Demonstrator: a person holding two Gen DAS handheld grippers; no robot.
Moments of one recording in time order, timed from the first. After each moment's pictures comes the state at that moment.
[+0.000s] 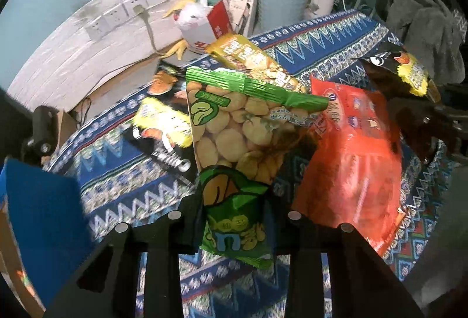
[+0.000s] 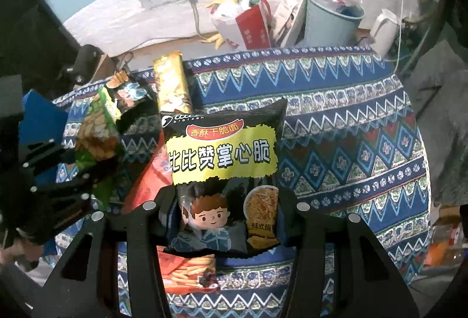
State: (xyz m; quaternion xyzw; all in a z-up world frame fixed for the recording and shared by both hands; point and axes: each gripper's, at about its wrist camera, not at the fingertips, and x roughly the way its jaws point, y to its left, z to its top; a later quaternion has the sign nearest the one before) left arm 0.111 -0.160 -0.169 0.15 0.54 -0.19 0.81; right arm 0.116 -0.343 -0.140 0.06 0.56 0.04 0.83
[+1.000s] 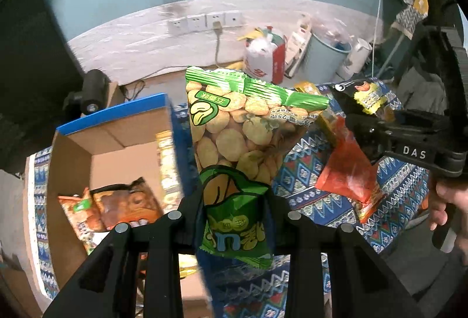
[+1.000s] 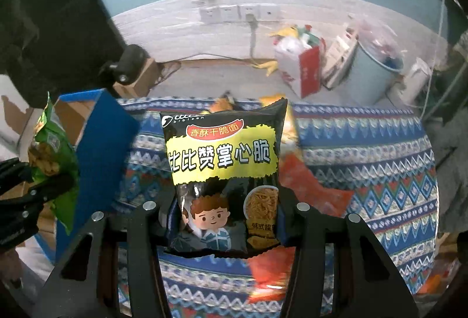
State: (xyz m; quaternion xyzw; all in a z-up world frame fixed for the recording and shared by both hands) left arm 0.050 -0.003 -0.066 0.03 0.50 -0.10 0.86; right arm 0.117 -0.213 -0.078 0.02 0.51 0.12 0.85
